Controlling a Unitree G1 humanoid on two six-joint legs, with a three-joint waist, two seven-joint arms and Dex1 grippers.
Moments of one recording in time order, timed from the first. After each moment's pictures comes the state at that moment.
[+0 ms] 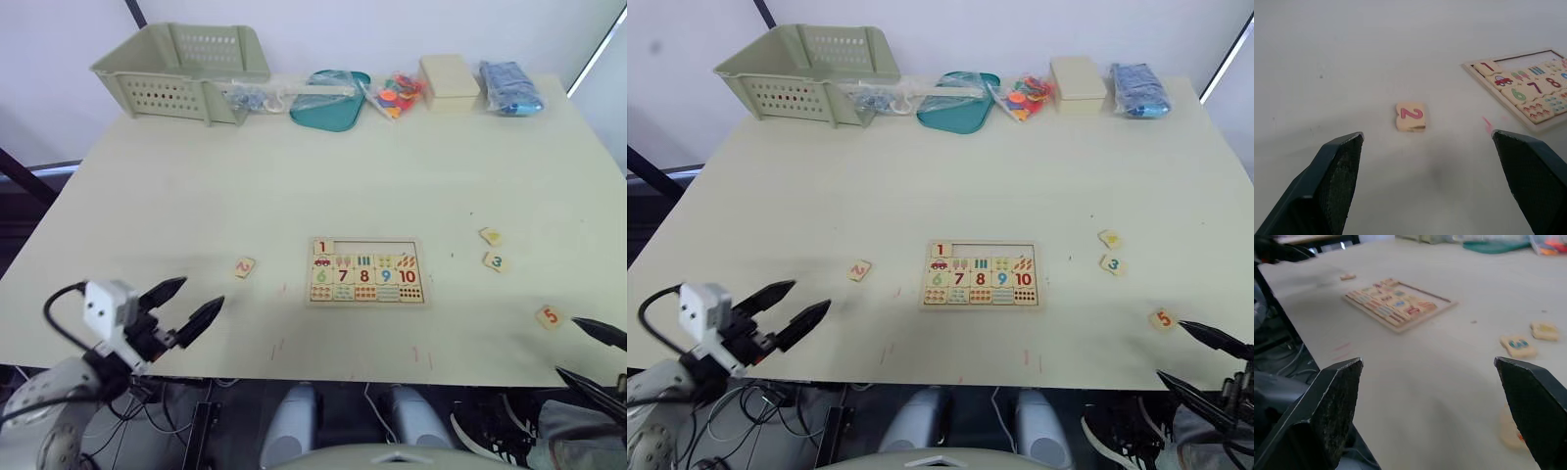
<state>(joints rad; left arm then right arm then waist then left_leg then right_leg) 0.37 0.57 0.52 -0.47 -0.59 0.45 -0.76 0.46 -0.58 -0.61 0.00 0.75 -0.13 1.54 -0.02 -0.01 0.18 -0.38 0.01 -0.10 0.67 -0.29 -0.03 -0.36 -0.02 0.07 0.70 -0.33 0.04</state>
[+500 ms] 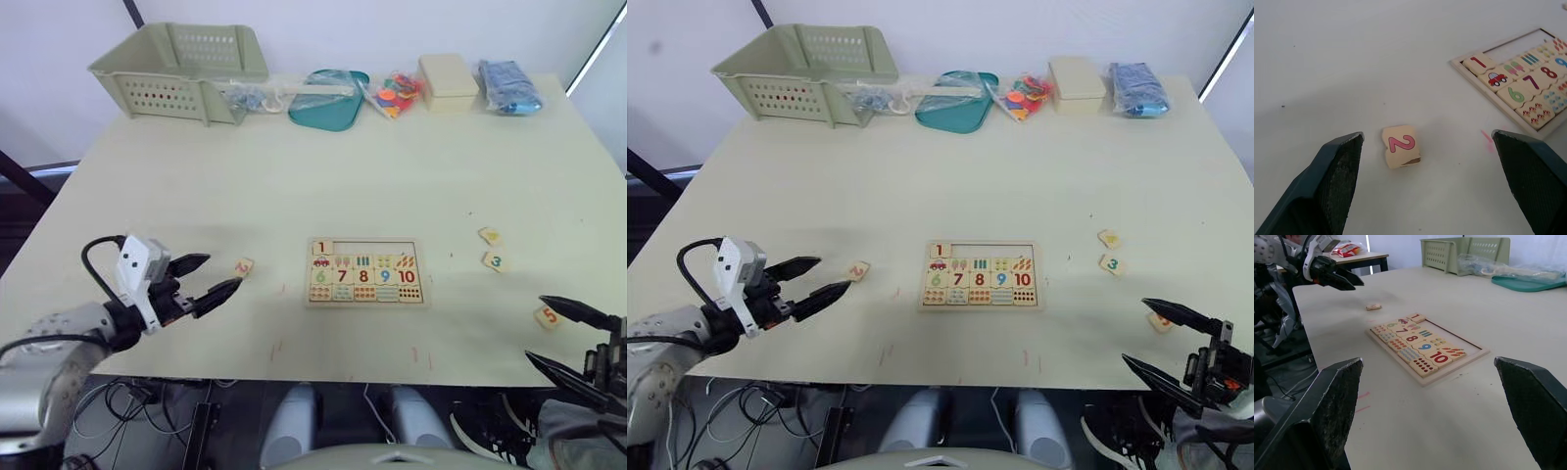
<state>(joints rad) 0.14 0.85 0.41 -0.30 -0.61 0.56 -0.94 0.44 -0.58 -0.55 -0.20 0.79 -0.03 1.44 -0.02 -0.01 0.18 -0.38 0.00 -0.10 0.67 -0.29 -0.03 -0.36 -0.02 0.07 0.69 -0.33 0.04</state>
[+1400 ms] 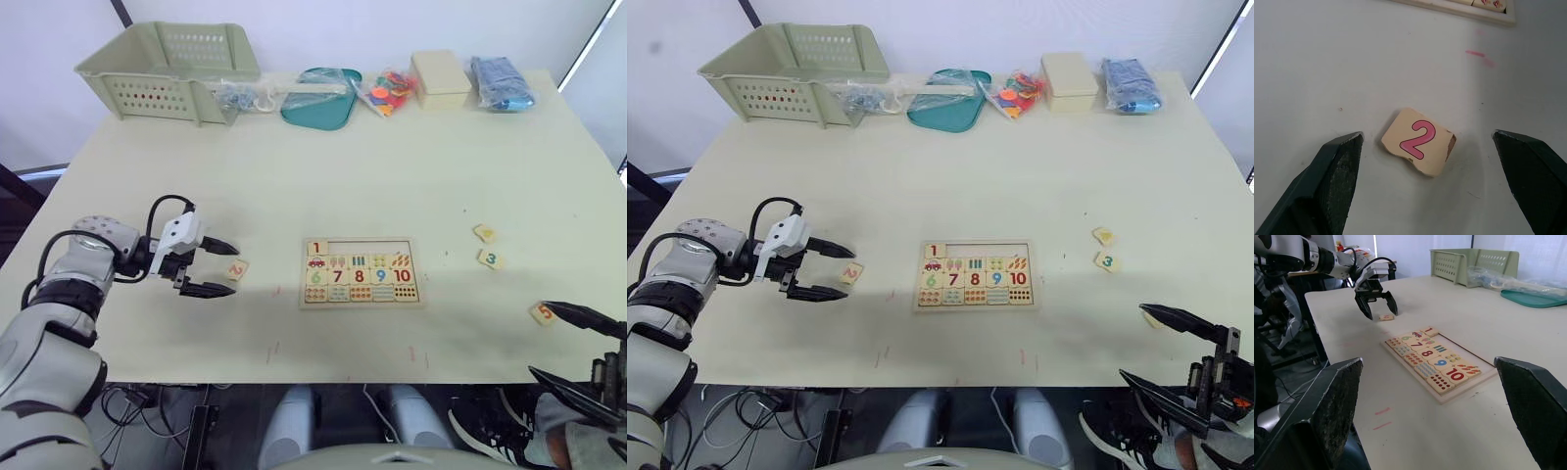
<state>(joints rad) -0.78 0.99 -0.61 0.98 -0.53 -0.38 -1.58 0.57 -0.57 -0.60 -0.38 0.86 -0.03 1.42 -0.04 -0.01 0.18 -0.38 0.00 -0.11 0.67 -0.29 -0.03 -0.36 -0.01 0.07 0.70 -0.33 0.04</state>
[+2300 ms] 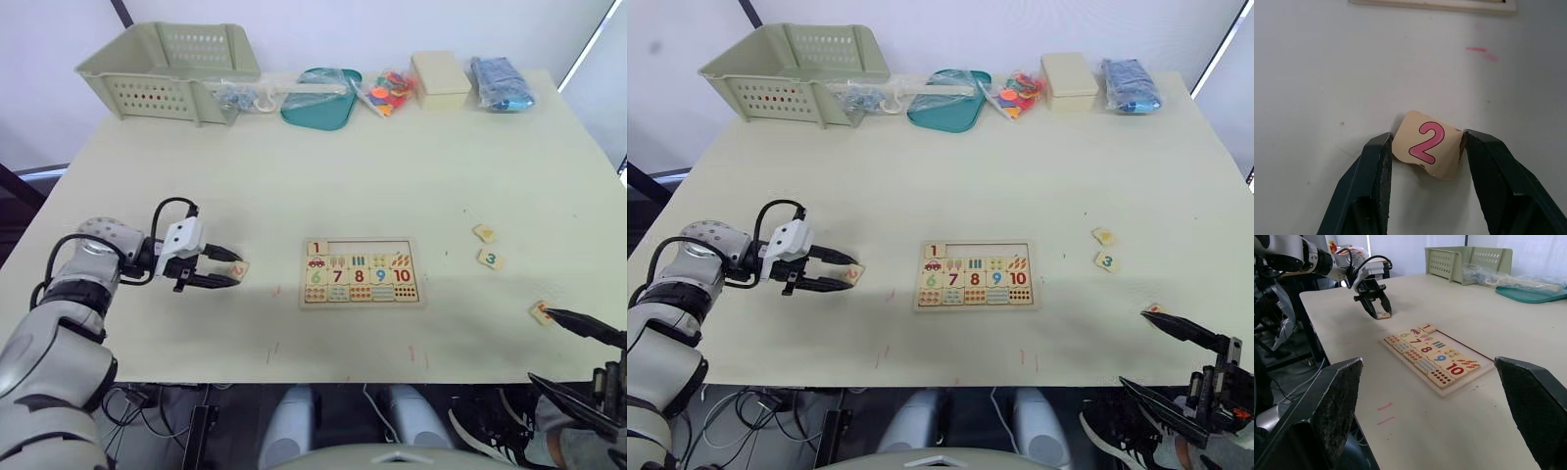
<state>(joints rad) -0.75 0.95 -0.56 1.02 -0.56 -0.47 -1.58 0.59 -0.54 -0.59 -0.39 0.84 -0.05 1.41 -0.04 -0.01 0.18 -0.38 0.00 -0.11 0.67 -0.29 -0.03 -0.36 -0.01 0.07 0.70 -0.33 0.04</state>
